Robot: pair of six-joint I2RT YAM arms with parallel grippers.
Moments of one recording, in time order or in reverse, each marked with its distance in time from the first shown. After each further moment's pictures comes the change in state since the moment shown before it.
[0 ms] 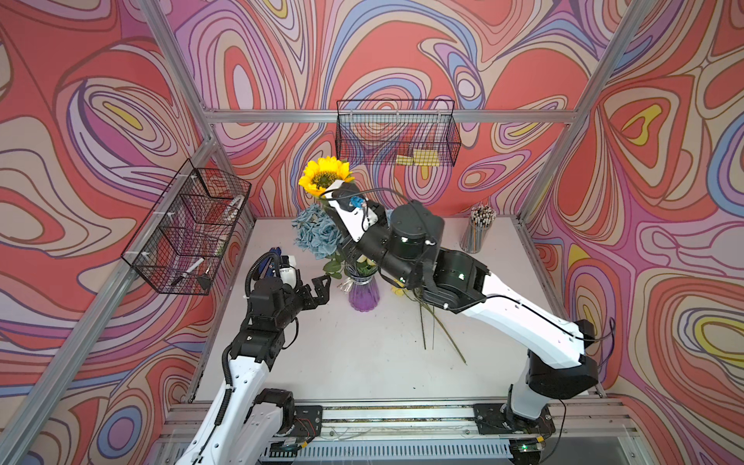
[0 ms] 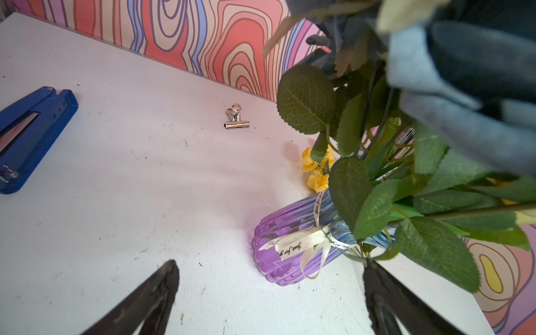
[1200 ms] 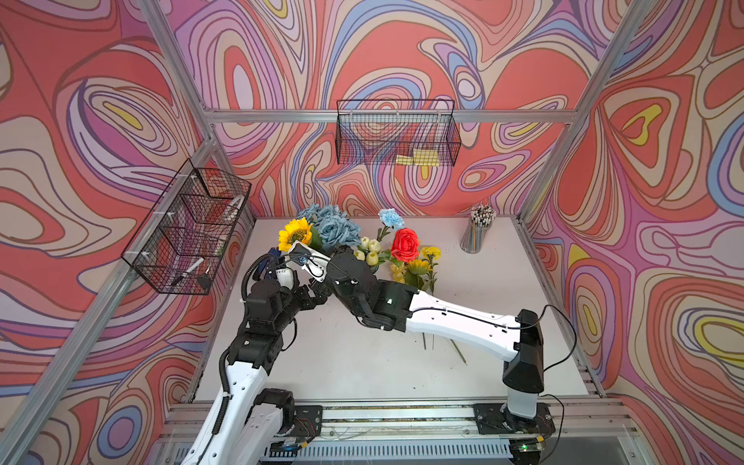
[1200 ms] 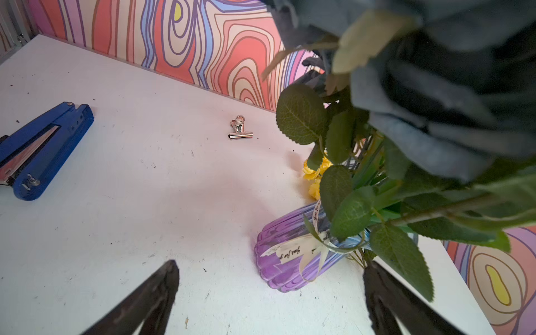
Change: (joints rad) left arm 0.000 -0.047 0.000 -0.005 -0.039 0.000; right arm 0.041 0.181 -0.319 0.227 0.198 -0.169
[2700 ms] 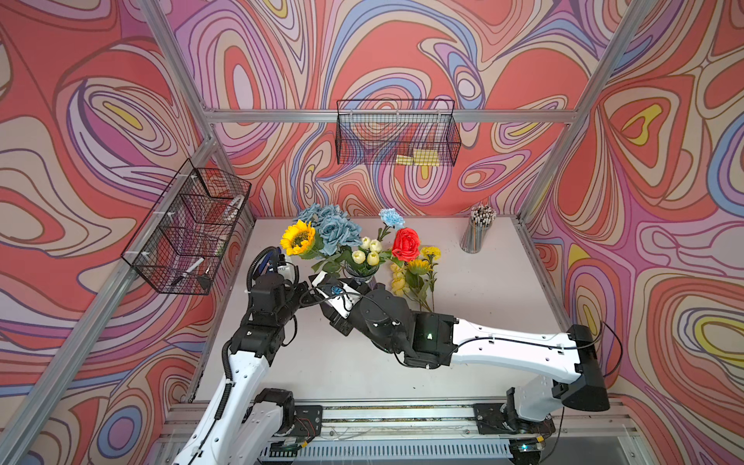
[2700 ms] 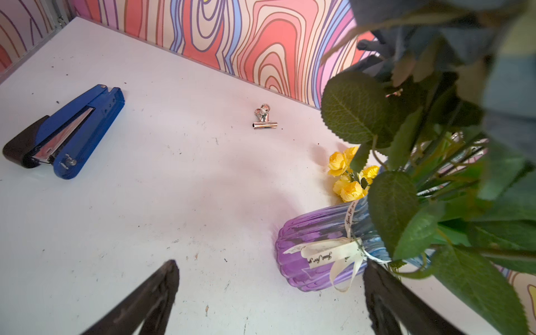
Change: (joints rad) left arm 0.000 0.077 0.039 -0.061 -0.092 0.000; right arm 0.129 -0.307 -0.362 0.090 -0.049 0.222
